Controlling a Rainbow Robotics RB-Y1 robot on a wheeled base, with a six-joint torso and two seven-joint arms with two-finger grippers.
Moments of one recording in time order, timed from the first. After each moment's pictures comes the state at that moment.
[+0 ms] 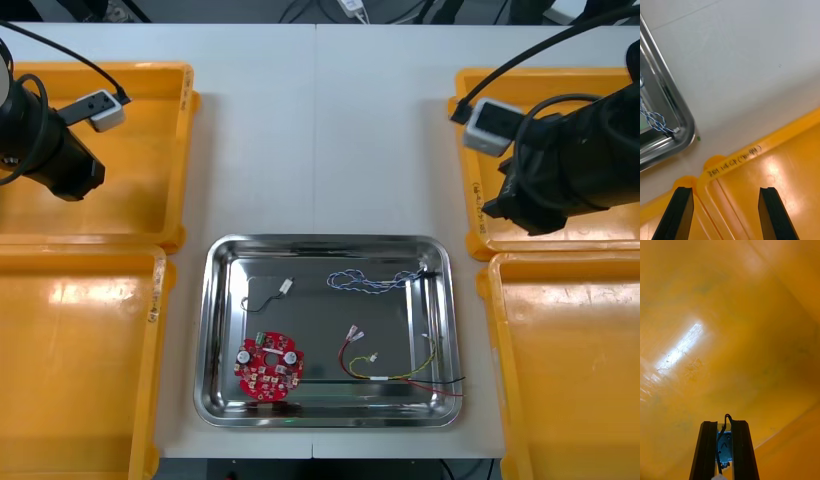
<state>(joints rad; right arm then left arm) -0.55 -0.57 -0.05 -2.19 -0.79 1.92 2.11 -0.67 0.72 0.01 -1.52 0.70 1.66 -2.18</state>
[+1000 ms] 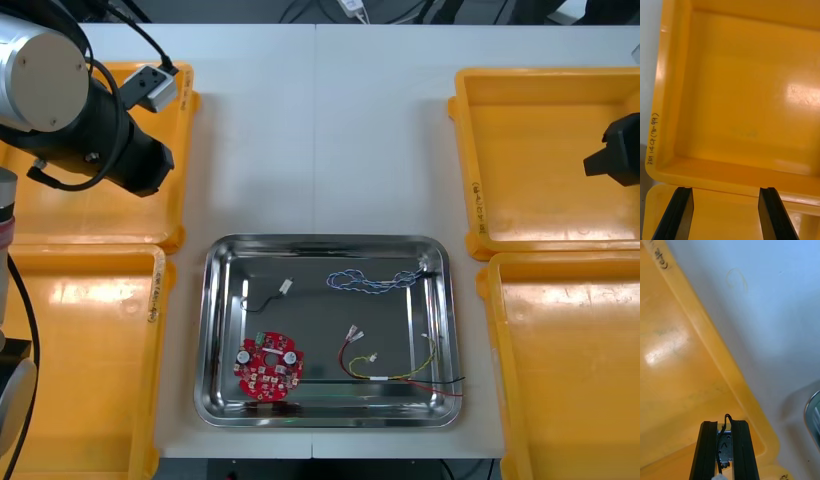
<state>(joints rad) -0.51 -0.77 -0.22 -2.09 -0.84 1.92 1.35 -0.67 0.46 0.01 -1.90 0.47 1.91 -1.74</state>
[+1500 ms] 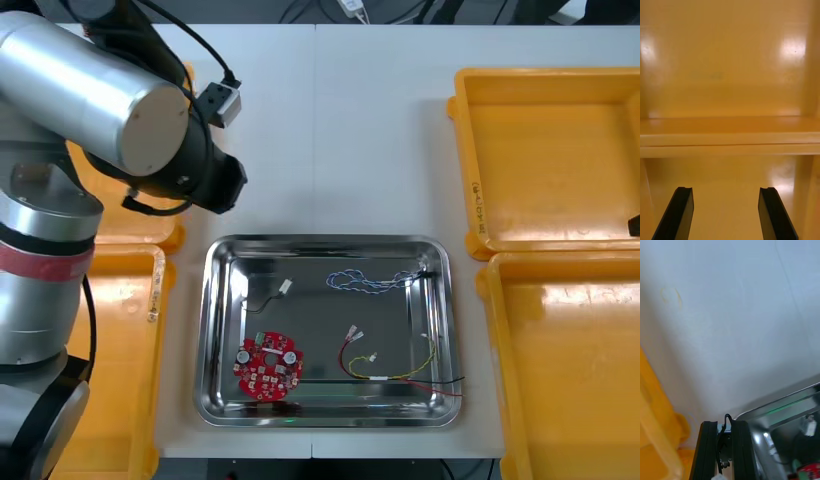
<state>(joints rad) -0.30 -0.85 -0.31 -2.09 -0.92 1.92 1.28 -0.67 0.33 -0.18 -1.97 0.38 1.91 -1.41</state>
